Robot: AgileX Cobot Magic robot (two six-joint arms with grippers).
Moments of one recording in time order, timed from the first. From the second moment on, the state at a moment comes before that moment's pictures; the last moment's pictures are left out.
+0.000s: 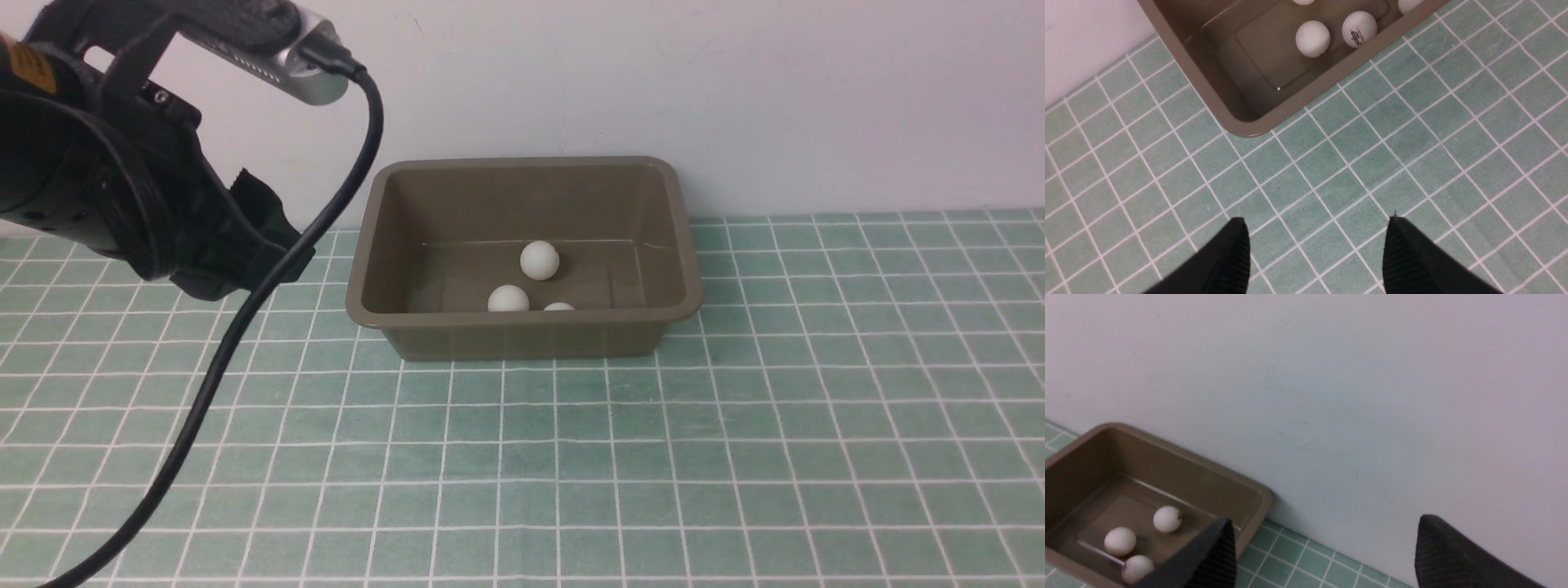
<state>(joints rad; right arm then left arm) 0.15 1.20 -1.50 0.18 0.82 -0.43 -0.32 1.23 -1.30 -0.13 1.04 0.31</state>
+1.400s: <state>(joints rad) 0.15 0.29 -0.27 0.18 0.58 -0.39 -0.32 1.23 -1.30 -0.22 1.02 0.31</state>
